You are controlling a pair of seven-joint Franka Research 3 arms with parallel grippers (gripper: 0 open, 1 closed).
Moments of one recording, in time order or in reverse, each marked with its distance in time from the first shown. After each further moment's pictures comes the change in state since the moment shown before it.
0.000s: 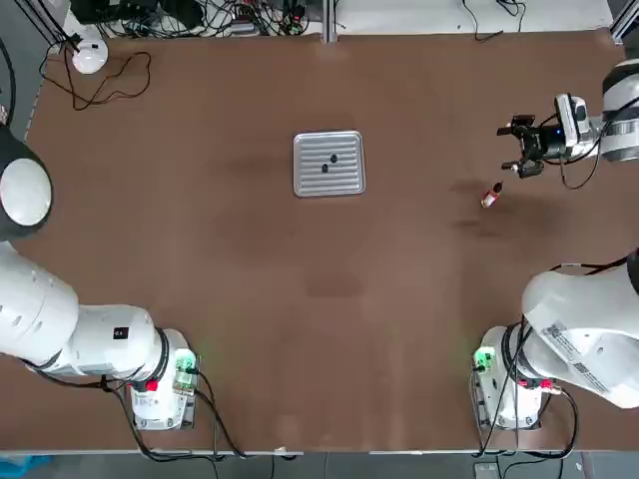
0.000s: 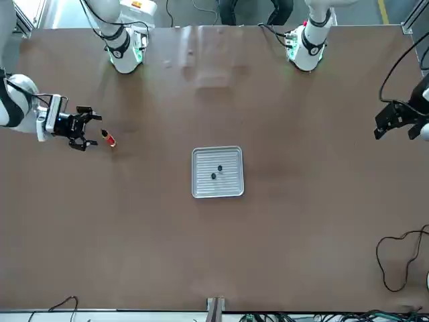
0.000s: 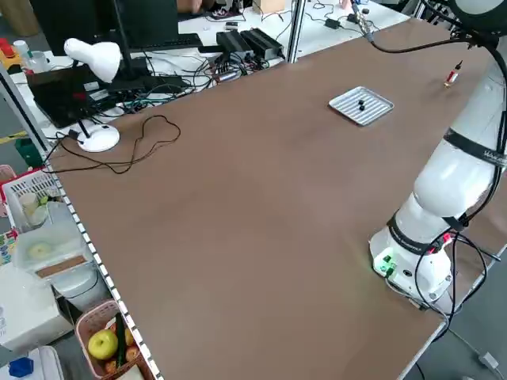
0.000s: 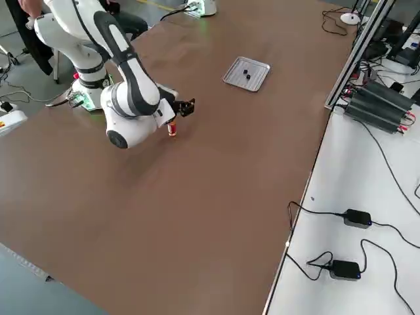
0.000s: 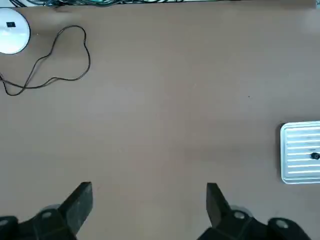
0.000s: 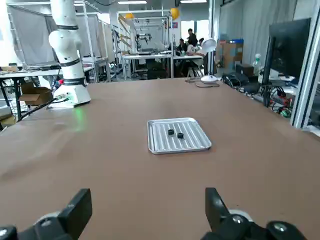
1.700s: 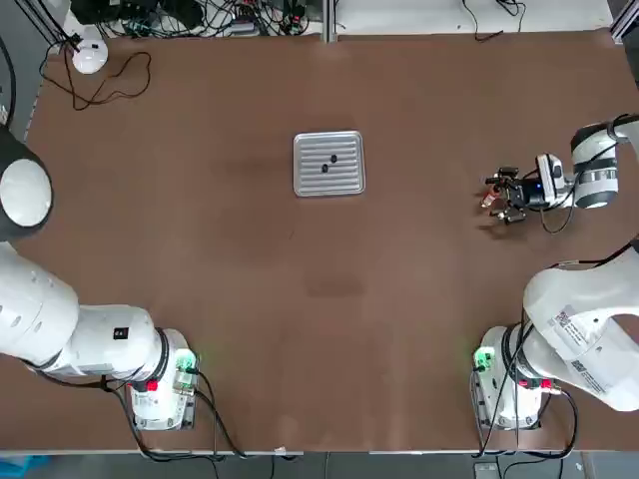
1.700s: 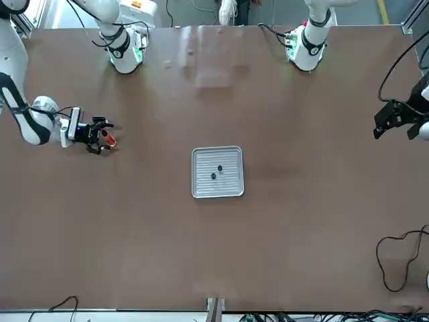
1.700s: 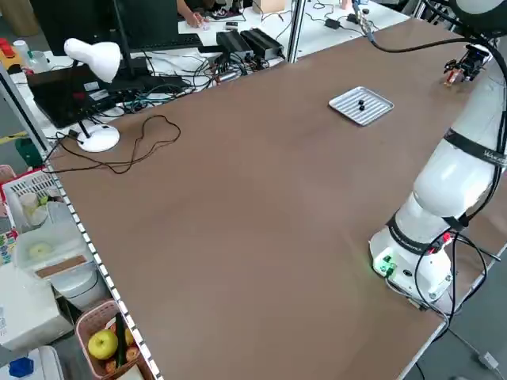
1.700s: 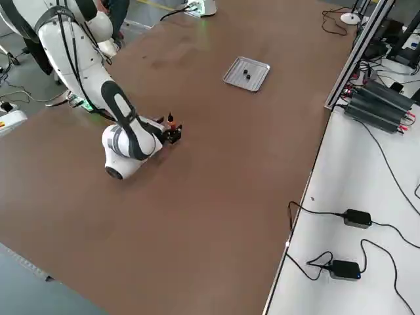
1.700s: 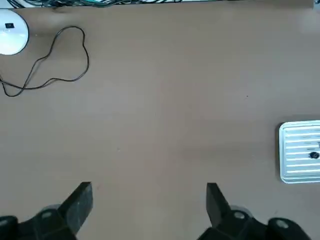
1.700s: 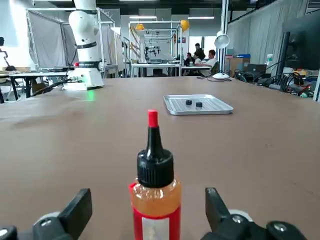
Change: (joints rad) left arm -0.004 0.000 -0.001 0.000 0.000 0.000 0.000; right arm -0.108 0.426 -0.007 0.085 -0.148 0.092 -0.312
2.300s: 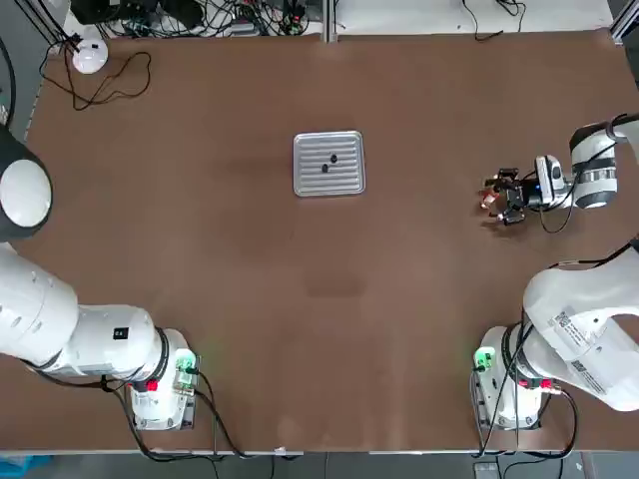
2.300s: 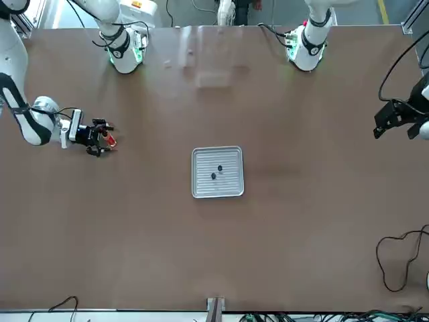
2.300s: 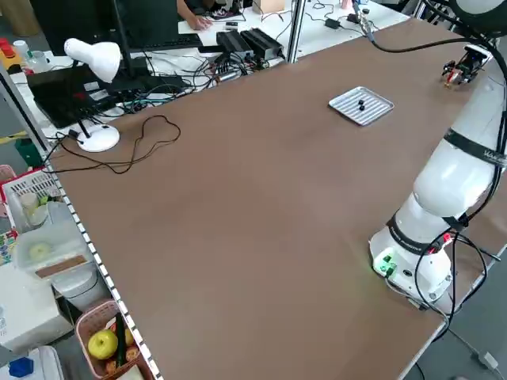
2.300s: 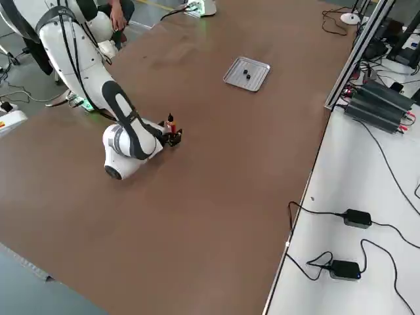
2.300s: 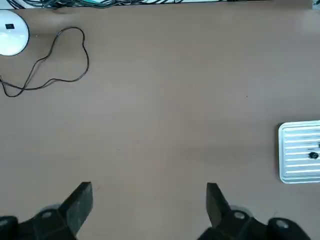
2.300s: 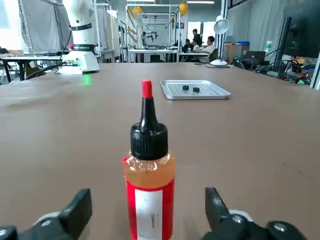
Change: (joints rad) left arm 0.000 -0.003 0.000 0.001 -0.001 0.000 0.000; right arm 0.005 0.003 0.001 -0.002 0.000 0.070 -0.022
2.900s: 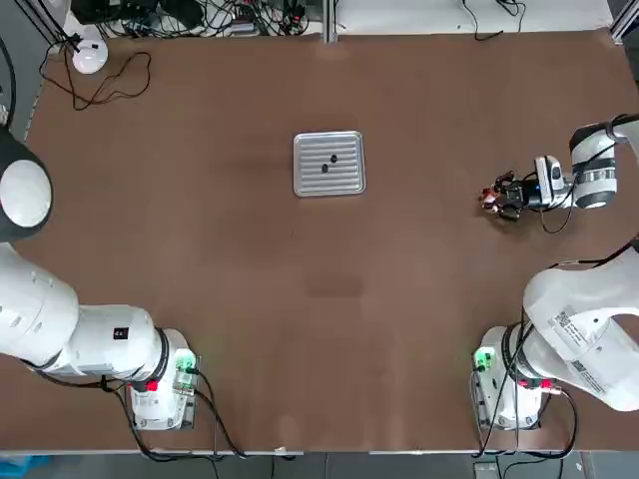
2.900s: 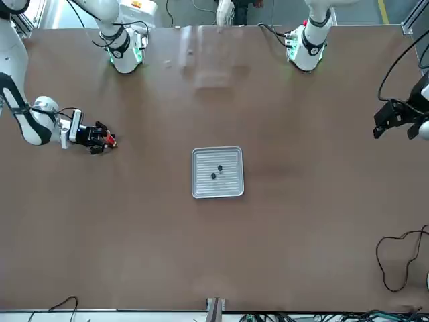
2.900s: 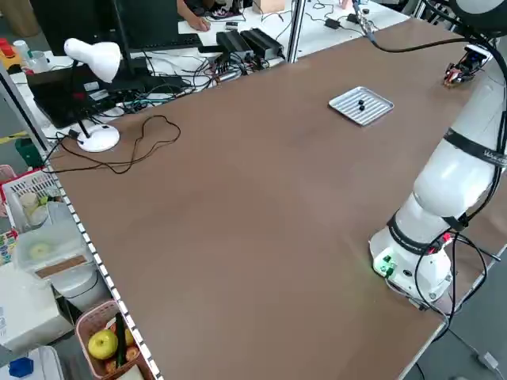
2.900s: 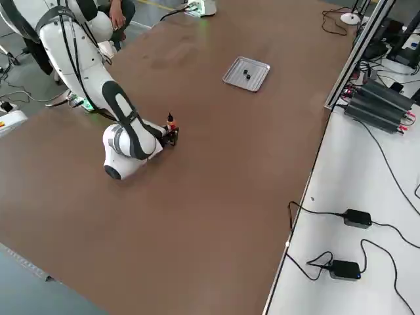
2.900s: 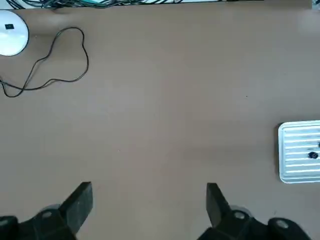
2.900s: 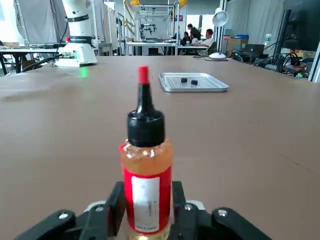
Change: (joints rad) left arm 0.000 0.000 0.000 0.000 0.000 0.000 0.000; right arm 0.000 0.000 0.001 -0.002 0.000 0.040 -0.003
